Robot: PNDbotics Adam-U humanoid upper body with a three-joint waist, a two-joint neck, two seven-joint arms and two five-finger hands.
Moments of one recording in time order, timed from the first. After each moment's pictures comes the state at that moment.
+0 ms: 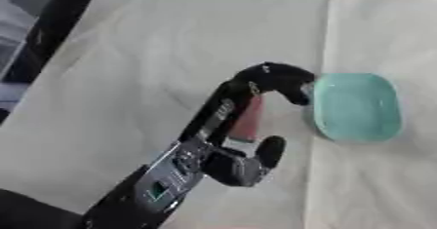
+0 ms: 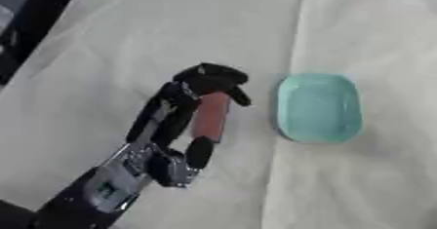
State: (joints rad) left arm -0.17 0.47 -0.33 -1.98 -0.33 -0.63 0.23; right arm -0.47 -0.28 -0.16 -1.99 0.33 -0.56 -0.14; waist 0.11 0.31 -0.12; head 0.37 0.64
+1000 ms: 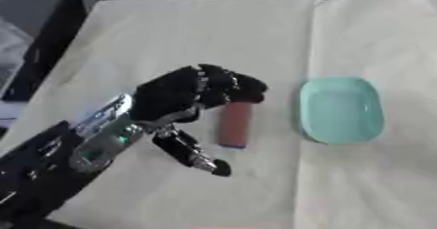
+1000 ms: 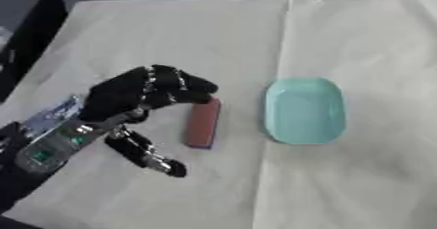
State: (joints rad) left arm -0.15 0.87 -0.17 -1.99 -0.70 -0.58 0.18; right arm -0.45 -0.30 -0.17 -1.99 0.34 -0.55 -0.14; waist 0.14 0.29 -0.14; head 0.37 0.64
